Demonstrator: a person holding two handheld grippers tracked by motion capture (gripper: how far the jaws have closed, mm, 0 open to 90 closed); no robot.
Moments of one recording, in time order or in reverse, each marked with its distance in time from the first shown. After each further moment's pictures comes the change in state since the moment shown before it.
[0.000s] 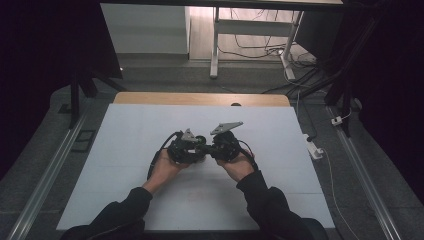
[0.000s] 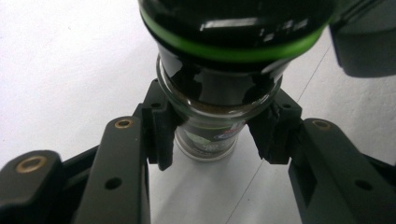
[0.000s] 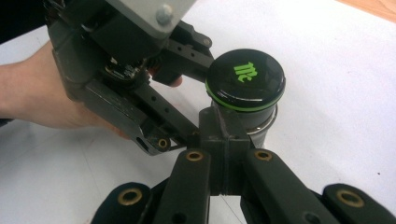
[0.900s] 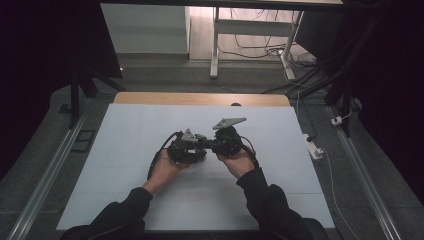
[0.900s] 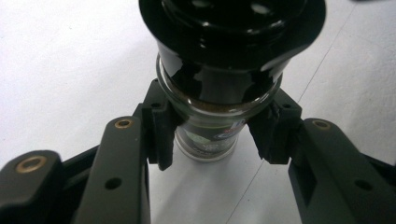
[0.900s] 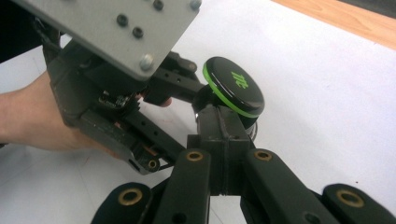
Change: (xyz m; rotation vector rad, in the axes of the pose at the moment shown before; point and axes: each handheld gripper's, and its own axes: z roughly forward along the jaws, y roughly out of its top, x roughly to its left) left arm -0.001 -0.001 0.000 -0.004 0.005 -0.002; right arm -0.006 0.010 -0.007 -0.048 -0.026 0.027
